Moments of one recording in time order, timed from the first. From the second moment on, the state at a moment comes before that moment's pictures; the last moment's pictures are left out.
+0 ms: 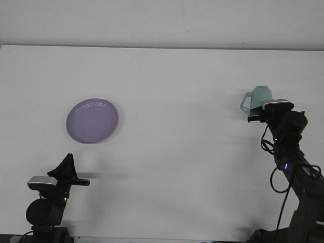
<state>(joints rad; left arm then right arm) -0.01 0.01 0.03 0.12 0.03 -0.14 -0.23 1.52 0.82 0.45 -0.18 -0.20</state>
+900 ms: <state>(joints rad) -0.01 0.01 0.03 0.12 0.03 -0.15 0.62 1.41 1.24 -1.09 -0.21 0.00</state>
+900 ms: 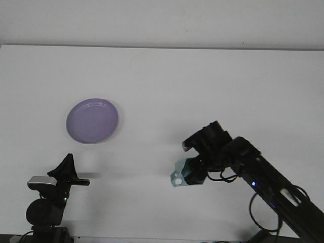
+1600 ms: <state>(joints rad) -0.01 0.01 0.03 0.12 0.03 -0.17 0.69 1.77 1.43 -1.26 -0.15 -0.08</state>
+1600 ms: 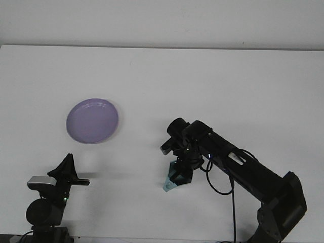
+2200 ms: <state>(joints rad) -0.01 0.01 0.03 0.12 0.03 -0.17 0.69 1.78 1.48 -1.25 -0.16 -0.14</state>
